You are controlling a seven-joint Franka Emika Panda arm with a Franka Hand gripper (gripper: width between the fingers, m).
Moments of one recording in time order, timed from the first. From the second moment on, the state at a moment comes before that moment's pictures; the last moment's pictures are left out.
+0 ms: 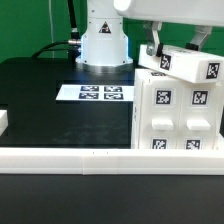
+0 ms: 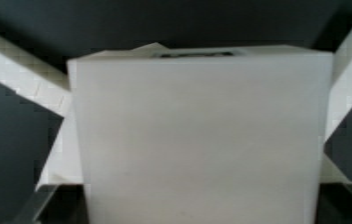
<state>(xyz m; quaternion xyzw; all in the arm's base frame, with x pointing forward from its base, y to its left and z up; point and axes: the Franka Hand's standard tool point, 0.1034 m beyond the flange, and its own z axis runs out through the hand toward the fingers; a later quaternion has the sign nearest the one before) 0.601 0.077 0.156 0.98 0.21 0.00 0.05</state>
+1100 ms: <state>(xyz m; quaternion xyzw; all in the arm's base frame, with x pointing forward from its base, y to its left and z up) 0.602 0.087 0.155 0.99 -0.13 0.02 0.02</state>
